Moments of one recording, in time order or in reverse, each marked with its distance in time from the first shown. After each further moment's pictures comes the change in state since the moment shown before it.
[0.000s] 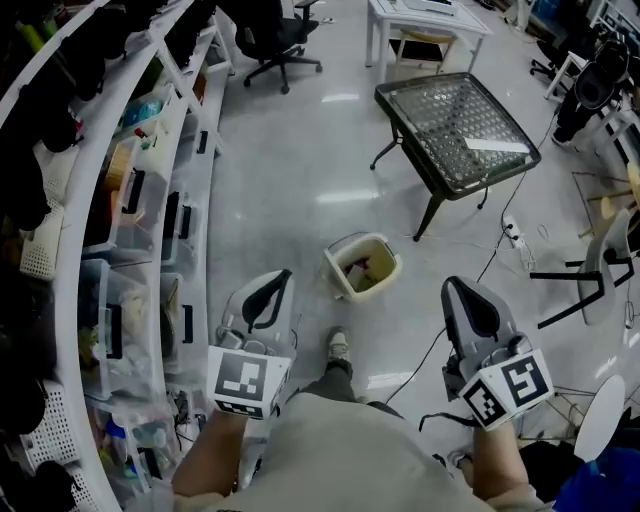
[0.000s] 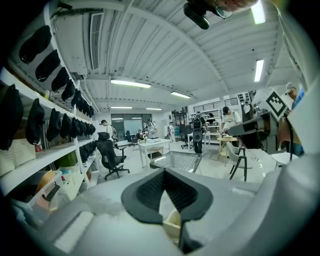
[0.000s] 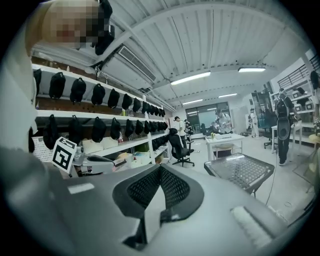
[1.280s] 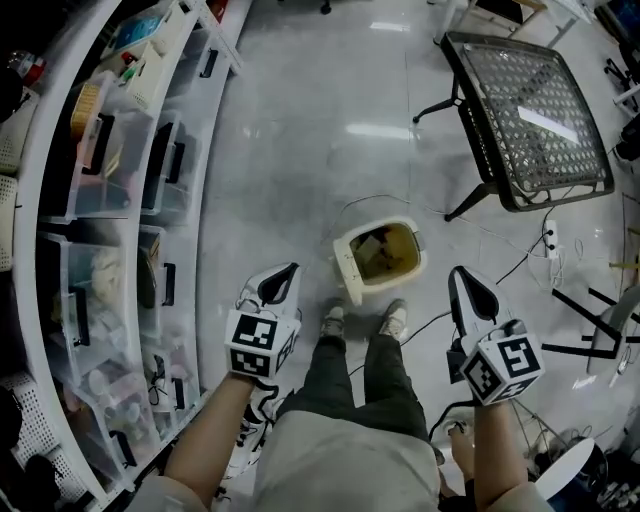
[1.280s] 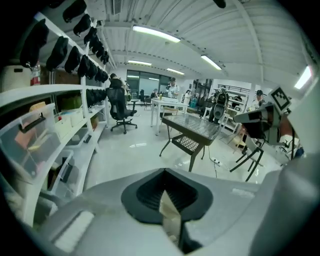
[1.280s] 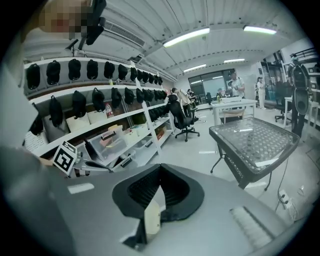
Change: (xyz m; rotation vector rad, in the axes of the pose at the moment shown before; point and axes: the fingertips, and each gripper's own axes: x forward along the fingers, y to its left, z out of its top) left arm 0.175 0.044 -0.235 -0.320 0.429 0.057; right arm 0.206 -0.134 -0.170 0.093 0.328 0.106
